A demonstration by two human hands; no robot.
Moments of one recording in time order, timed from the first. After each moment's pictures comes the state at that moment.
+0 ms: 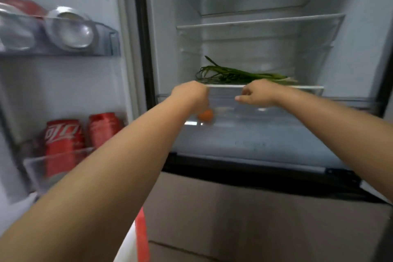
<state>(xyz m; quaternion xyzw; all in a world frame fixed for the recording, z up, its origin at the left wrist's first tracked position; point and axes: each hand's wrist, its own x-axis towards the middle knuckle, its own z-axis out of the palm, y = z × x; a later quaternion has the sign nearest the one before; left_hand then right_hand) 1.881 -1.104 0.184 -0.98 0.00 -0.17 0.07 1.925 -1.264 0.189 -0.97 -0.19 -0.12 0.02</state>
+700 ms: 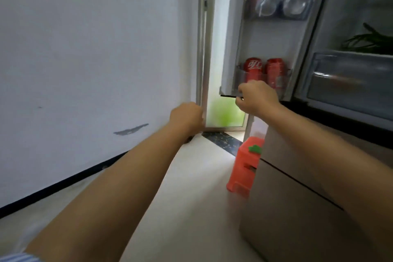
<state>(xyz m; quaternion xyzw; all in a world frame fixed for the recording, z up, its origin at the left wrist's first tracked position) 1.466 -0.945 0.064 -0.95 -0.30 -0.10 0.01 1.587 -1.050 0.103 -0.88 -0.43 -0.20 0.09</state>
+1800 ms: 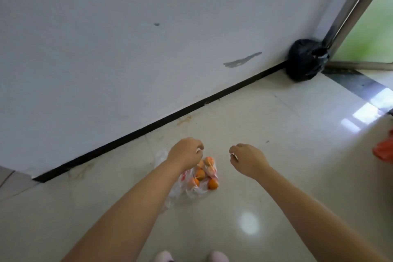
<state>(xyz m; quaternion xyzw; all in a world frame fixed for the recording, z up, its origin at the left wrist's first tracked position) 1.000 -0.309 -0.260 -0.87 -0.42 0.09 -0.24 1.156 -0.401 -0.294 -0.79 -0.59 0.18 -0.01</state>
